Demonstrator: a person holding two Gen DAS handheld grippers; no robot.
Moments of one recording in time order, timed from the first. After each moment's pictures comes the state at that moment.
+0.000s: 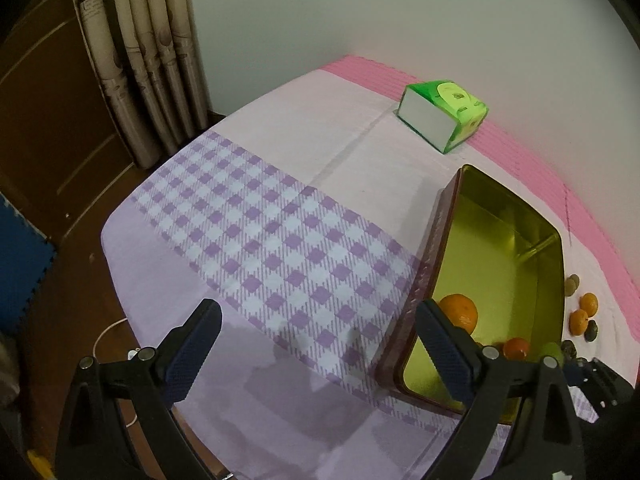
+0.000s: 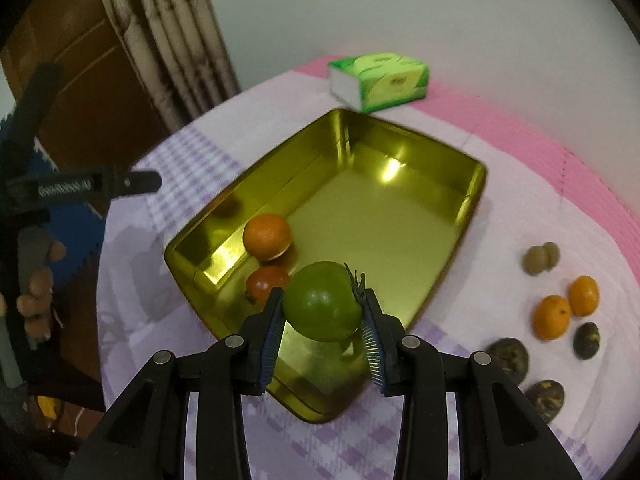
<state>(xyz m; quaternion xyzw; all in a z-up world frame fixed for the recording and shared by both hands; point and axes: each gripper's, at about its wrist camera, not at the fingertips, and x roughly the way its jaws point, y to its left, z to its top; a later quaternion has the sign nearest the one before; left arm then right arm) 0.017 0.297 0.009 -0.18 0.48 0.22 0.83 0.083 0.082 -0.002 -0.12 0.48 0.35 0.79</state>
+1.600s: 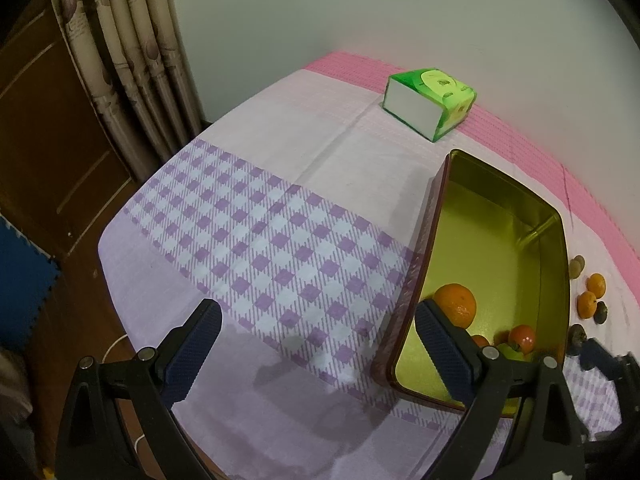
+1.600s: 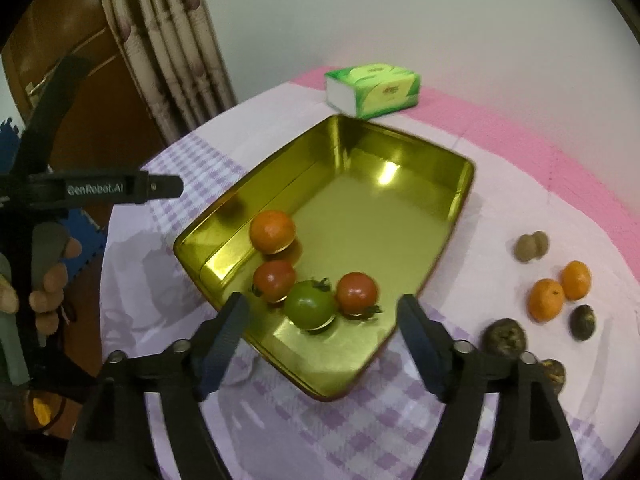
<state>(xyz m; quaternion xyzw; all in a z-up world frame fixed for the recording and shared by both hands) 0.022 0.281 0.006 -0.14 0.48 0.22 0.84 0.064 0.053 0.016 -0.10 0.45 0.33 0.82</state>
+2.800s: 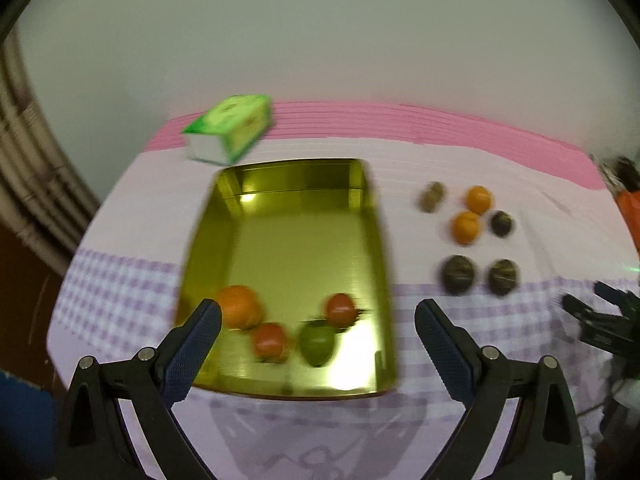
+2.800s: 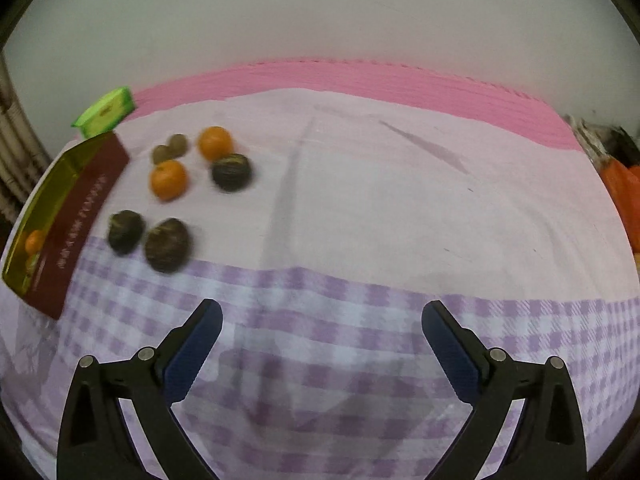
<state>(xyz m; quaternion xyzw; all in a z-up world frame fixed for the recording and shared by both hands) 0.049 0.101 0.027 0.01 0.46 0.02 0.89 0.073 -0.226 -0.036 0.00 0.50 0.02 0.87</state>
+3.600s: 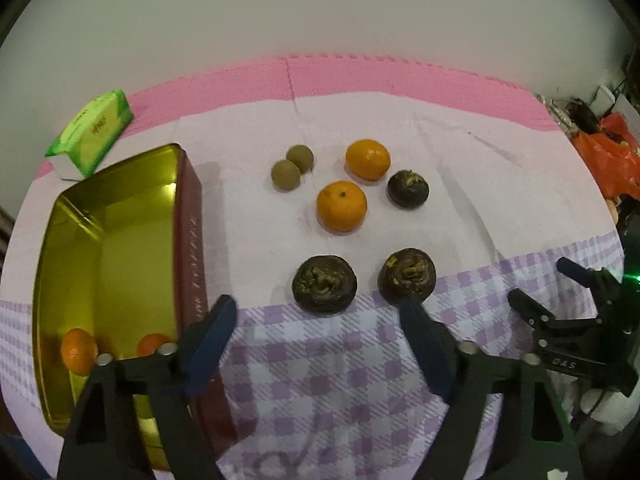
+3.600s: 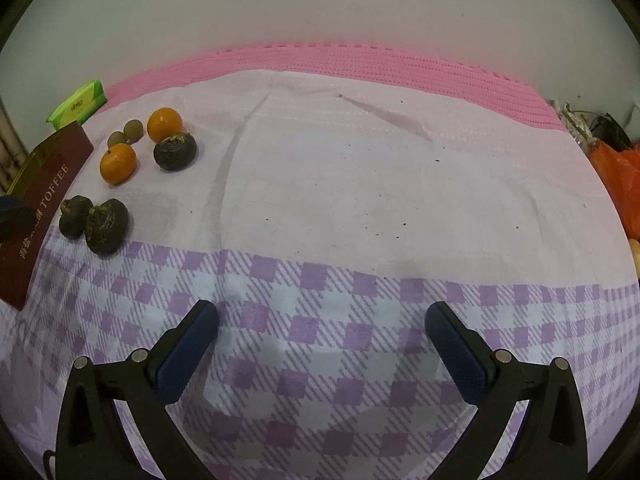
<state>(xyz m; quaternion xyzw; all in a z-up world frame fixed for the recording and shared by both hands) 0.110 -0.003 -0.029 0.04 0.51 -0.10 0.85 0.078 -0.240 -0.058 -0.01 0.50 0.00 0.87</state>
